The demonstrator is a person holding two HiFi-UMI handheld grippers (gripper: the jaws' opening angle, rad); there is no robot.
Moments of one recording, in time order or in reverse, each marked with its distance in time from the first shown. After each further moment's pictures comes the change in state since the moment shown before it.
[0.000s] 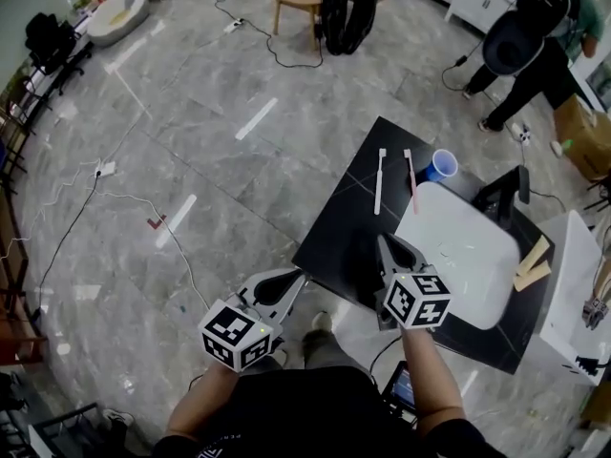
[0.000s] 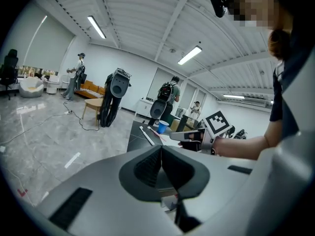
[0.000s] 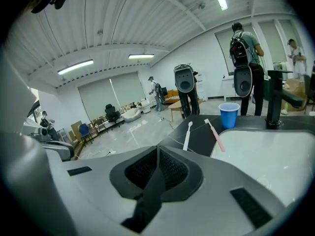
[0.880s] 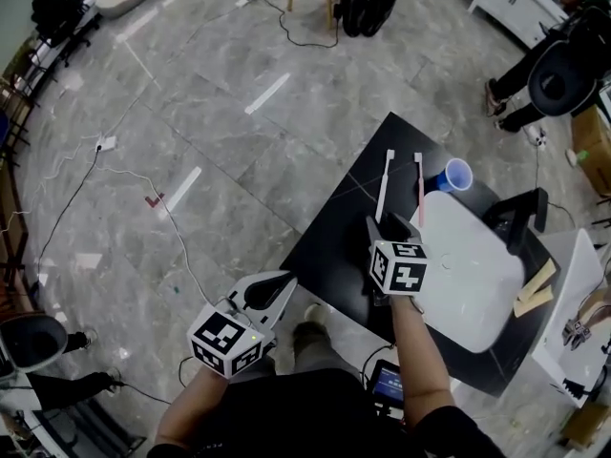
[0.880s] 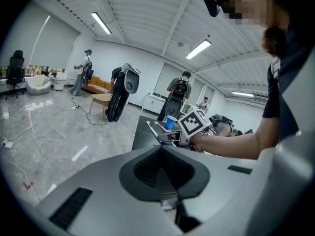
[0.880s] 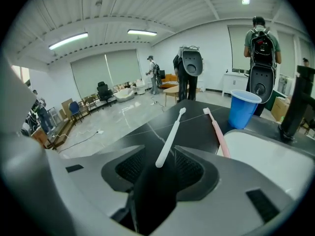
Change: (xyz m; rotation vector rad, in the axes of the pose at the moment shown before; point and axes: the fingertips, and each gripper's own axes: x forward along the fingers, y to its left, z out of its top) left arm 0.033 0.022 -0.007 -0.041 0.058 0.078; right arm 0.101 -0.065 -0.019 -0.113 0.215 -0.109
